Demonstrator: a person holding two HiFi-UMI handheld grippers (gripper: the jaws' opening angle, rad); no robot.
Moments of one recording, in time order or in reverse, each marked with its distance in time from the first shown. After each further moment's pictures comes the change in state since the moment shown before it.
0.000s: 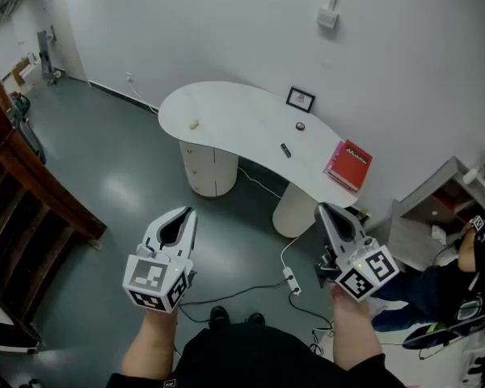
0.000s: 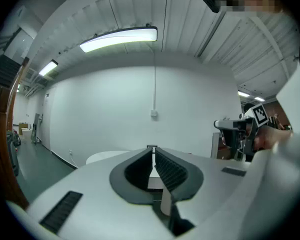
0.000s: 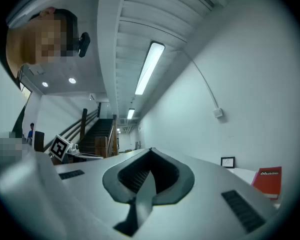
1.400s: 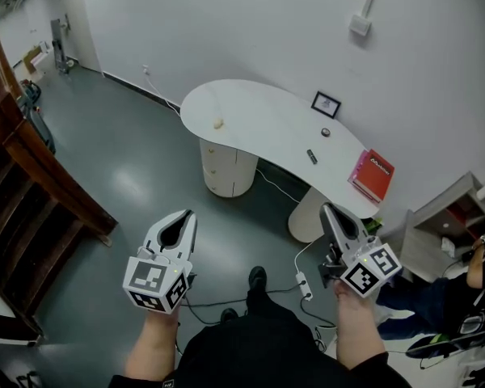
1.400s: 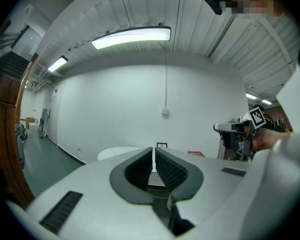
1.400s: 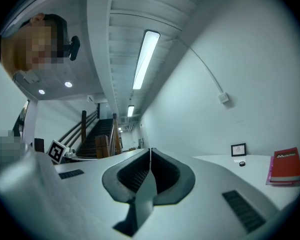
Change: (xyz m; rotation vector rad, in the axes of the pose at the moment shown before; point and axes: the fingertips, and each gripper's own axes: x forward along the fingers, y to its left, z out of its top) left arm -0.016 0.091 -0.026 -0.057 0.017 0.053; right arm 0.079 0.015 -0.040 0.093 0.046 0.017
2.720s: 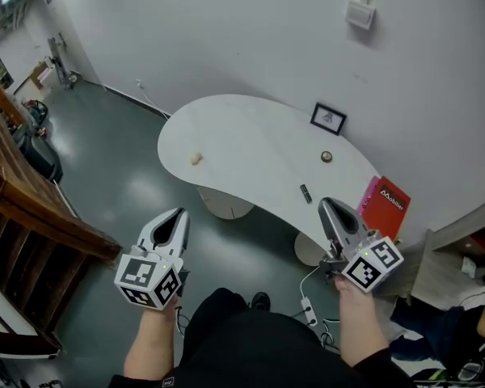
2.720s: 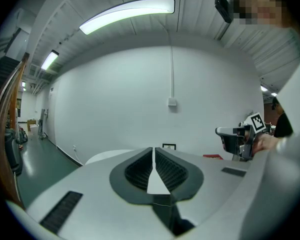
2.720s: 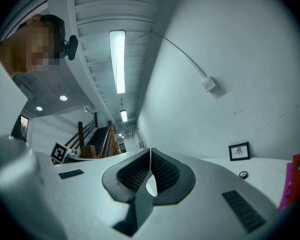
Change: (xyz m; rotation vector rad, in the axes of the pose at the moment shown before) left arm 0.268 0.009 0.038 0.022 0.079 0.050; right arm 0.119 -0.260 0.026 0.128 -0.012 0.051
